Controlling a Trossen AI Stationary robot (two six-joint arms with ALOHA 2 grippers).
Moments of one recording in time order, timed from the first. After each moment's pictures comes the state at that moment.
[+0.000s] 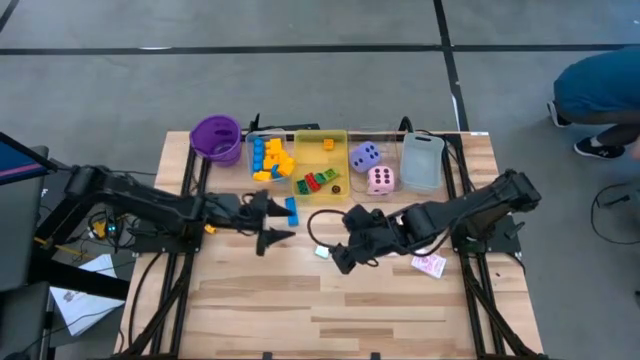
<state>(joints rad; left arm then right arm) -0.13 1.07 0.49 0.35 -0.16 -0.33 0.37 1.66 1.59 -0.88 0.41 1.03</state>
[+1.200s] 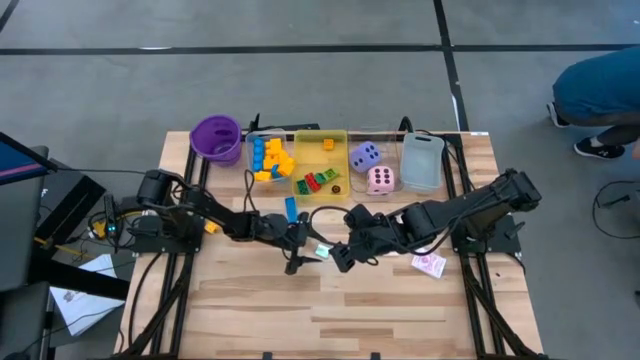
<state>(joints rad) -0.13 1.78 0.61 0.81 0.04 0.02 0.36 1.66 1.58 -0.88 0.36 1.14</state>
